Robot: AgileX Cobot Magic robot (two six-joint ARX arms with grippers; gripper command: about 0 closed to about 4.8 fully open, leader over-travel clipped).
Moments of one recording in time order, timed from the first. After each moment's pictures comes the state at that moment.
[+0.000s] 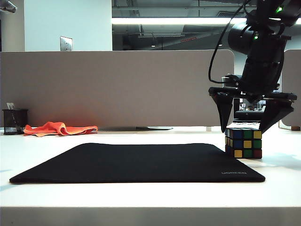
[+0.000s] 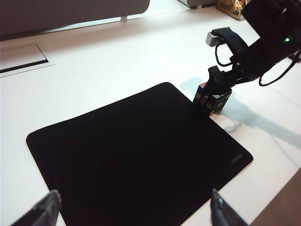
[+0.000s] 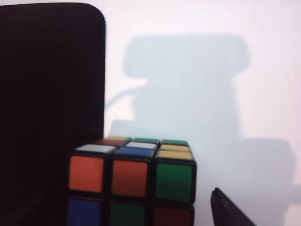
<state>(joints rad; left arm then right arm) -0.15 0.69 0.80 -0.48 0.54 0.07 0.22 1.81 1.32 -0.61 0.04 0.22</state>
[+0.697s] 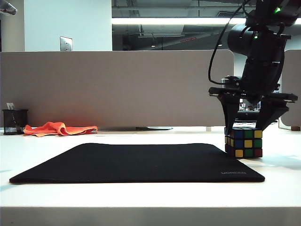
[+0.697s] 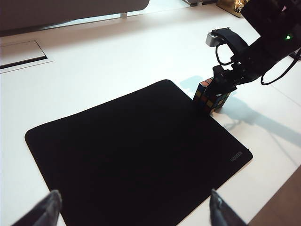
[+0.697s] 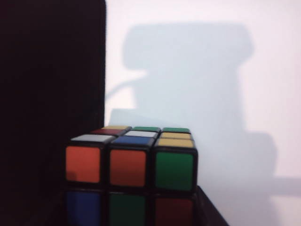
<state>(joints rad) -0.15 0.70 0.80 -0.49 0.54 0.07 0.22 1.81 1.34 -0.67 0.03 0.22</state>
